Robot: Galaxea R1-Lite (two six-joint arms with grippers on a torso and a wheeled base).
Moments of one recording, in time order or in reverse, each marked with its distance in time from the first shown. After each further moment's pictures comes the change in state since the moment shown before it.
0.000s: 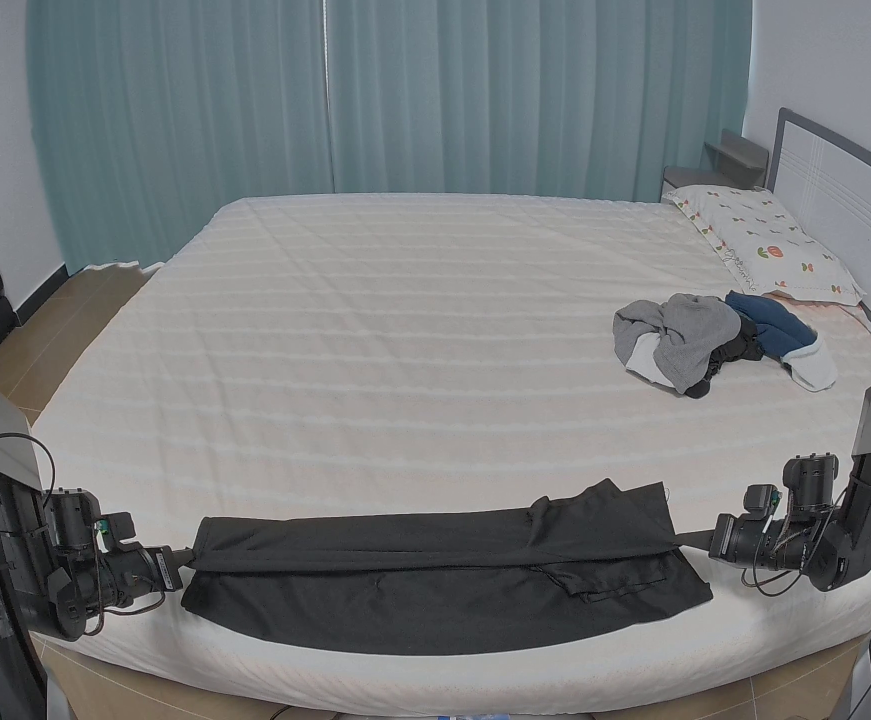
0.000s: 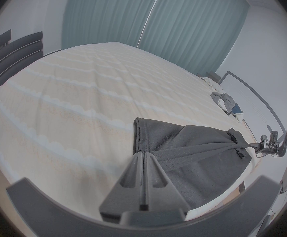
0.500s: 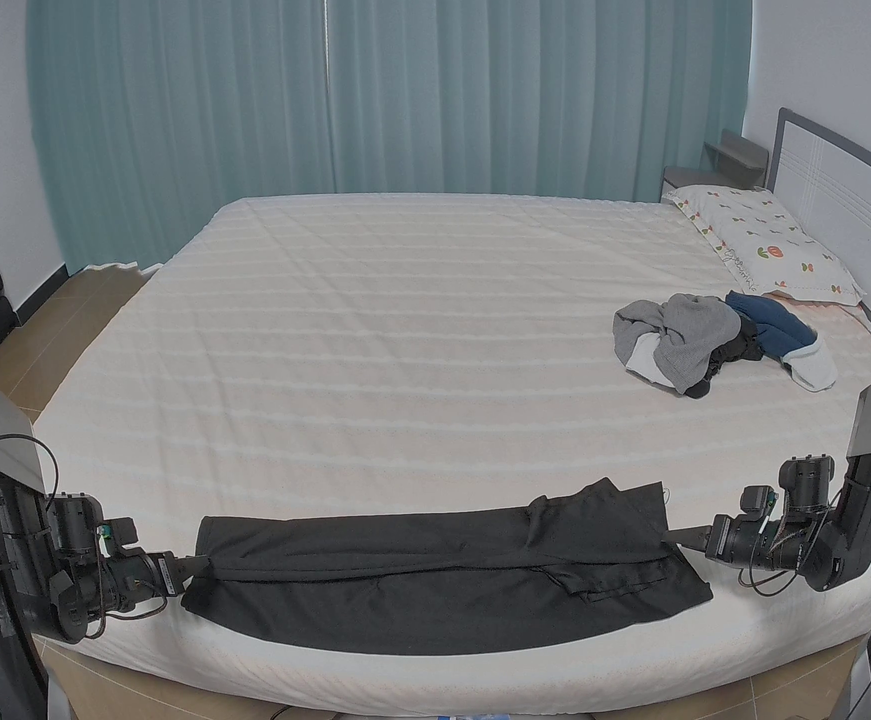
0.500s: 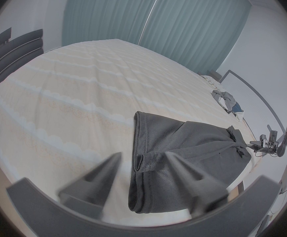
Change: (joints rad) left arm -0.005 0.015 0.011 -0.001 0.001 -0.003; right arm 0.002 0.027 -0.014 -0.010 -0.002 0.001
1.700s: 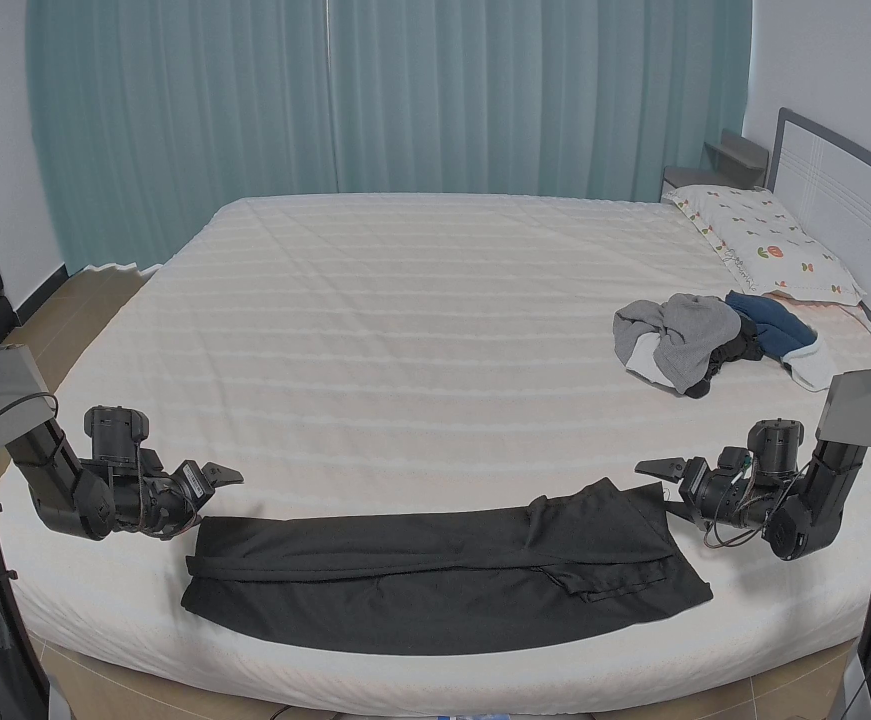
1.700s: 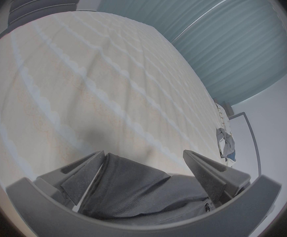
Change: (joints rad) left arm -0.117 -0.093 -0.576 0.728 0.070 -0.513; right arm 0.070 0.091 -0.295 0.021 -0.064 0.404
